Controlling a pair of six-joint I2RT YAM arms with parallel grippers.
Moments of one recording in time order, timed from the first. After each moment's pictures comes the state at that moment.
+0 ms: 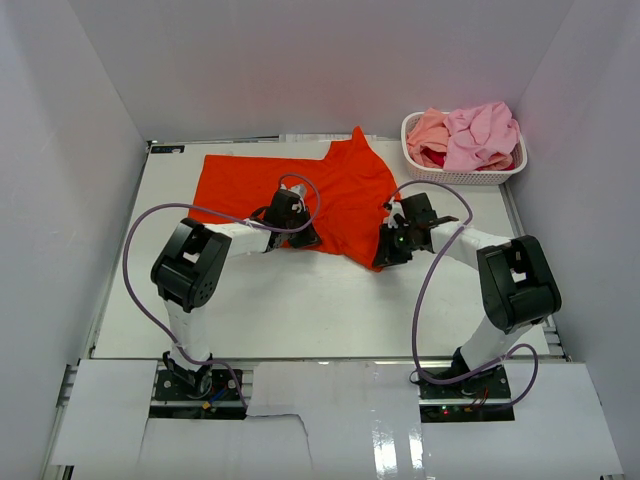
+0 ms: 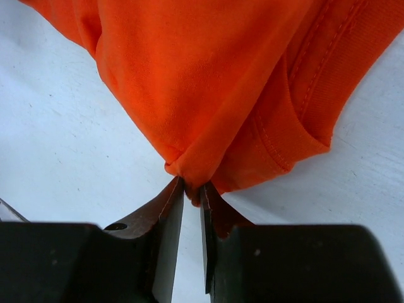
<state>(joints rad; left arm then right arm) -0.52 1.94 1.09 0.08 0.20 -0.64 0.35 1.67 0.92 -0.30 -0.43 0.22</state>
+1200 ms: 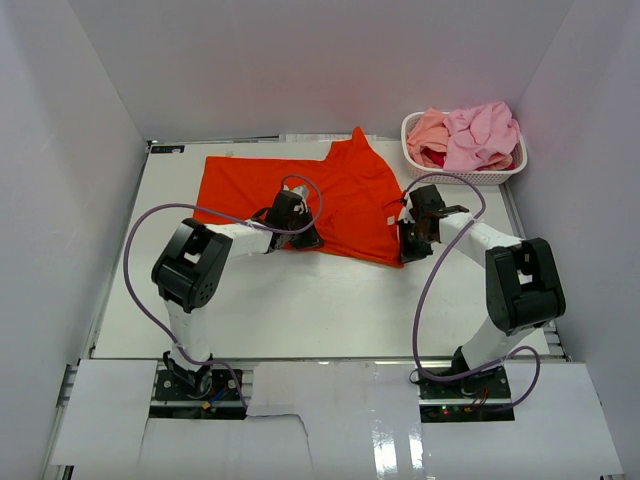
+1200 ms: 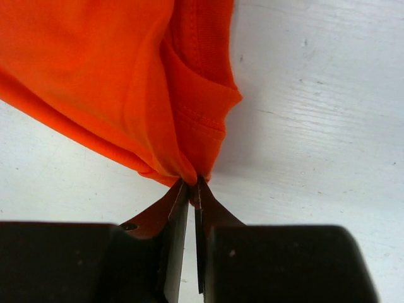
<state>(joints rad) -0.53 1.94 1.09 0.08 0.20 -0.64 0.30 1.65 1.00 -0.53 -0.16 0.16</state>
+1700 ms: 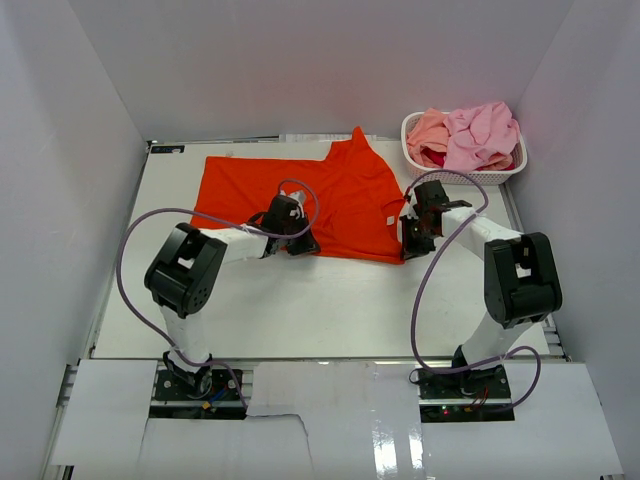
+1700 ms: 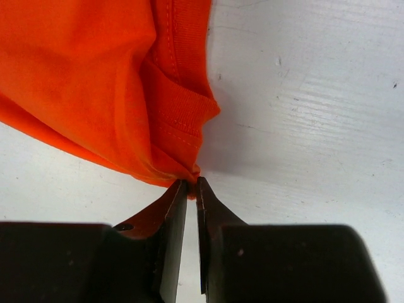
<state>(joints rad) -0.53 1.88 1.03 0.07 0.22 -0.64 0.25 1.69 1.05 -0.55 -0.18 0.15</state>
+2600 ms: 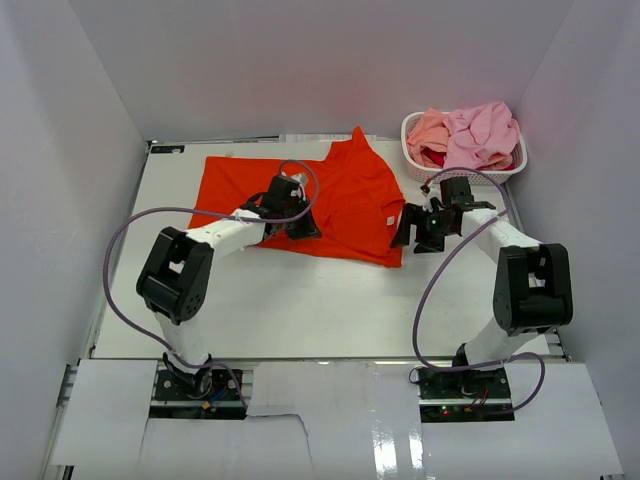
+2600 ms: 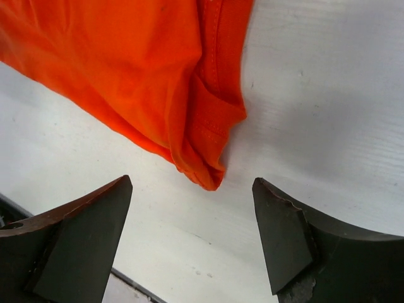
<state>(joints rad) -0.53 1.83 1.18 -0.16 0.23 -0.62 0.14 1.62 1.05 -0.52 -0.43 0.18</state>
